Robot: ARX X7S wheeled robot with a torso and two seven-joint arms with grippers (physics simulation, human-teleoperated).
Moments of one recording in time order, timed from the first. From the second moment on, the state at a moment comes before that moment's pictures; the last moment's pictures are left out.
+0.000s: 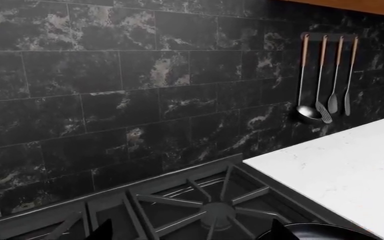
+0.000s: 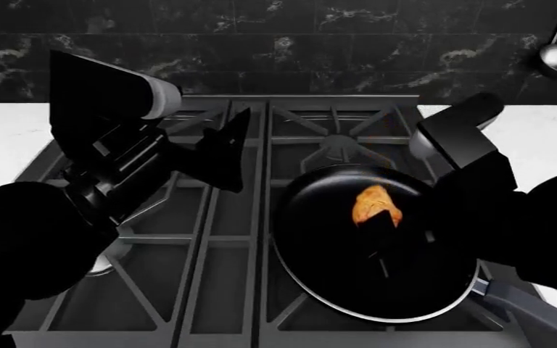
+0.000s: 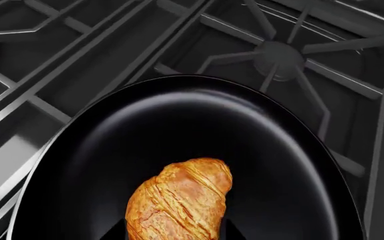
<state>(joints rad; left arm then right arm) -0.89 -0.47 0.10 0.55 -1.19 -1.12 -0.36 1.38 0.89 -0.79 -0.24 2.13 1.27 0.84</state>
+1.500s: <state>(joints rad) -0.85 -0.50 0.11 0.56 -1.17 -1.05 -0.36 1.45 0.94 -0.83 -0.37 2.19 1.20 0.97</state>
